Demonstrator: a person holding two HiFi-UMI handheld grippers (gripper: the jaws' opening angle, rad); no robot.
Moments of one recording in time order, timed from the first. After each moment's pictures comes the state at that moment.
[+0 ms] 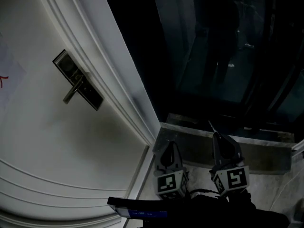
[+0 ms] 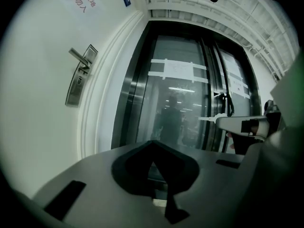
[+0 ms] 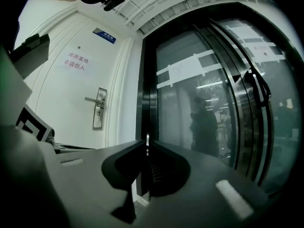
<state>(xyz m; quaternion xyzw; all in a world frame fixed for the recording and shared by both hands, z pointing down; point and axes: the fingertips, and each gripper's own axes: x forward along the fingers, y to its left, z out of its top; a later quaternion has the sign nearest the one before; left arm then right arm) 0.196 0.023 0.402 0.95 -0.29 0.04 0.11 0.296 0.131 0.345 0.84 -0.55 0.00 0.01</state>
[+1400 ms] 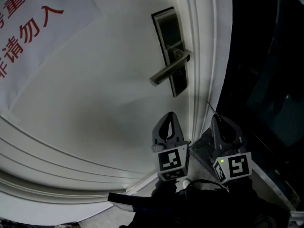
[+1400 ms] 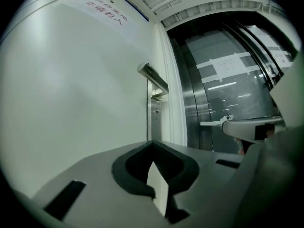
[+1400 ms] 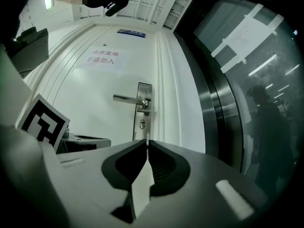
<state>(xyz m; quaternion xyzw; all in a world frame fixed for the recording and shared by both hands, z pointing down) 0.020 -0.251 0.330 0.84 -0.54 -0.01 0.01 0.142 -0.185 0.308 0.64 -0.76 -0.05 -0.02</state>
